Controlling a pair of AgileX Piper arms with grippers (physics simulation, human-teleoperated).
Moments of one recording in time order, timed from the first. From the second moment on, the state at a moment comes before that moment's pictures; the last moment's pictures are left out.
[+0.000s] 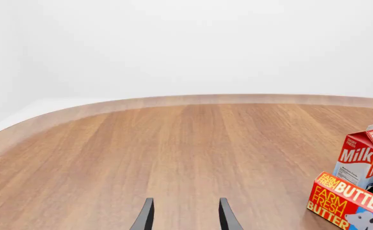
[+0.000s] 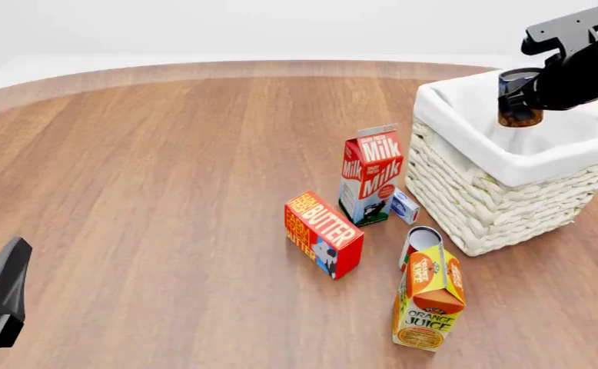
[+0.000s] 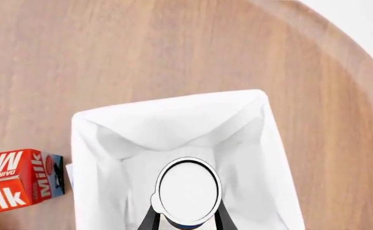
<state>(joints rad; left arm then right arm) 0.00 0.00 0.00 0.00 0.00 -0.08 1.59 -1.32 0.59 -0.33</state>
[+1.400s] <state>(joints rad) 0.00 0.00 0.00 0.00 0.00 -0.10 1.66 -1.30 0.56 -0.32</state>
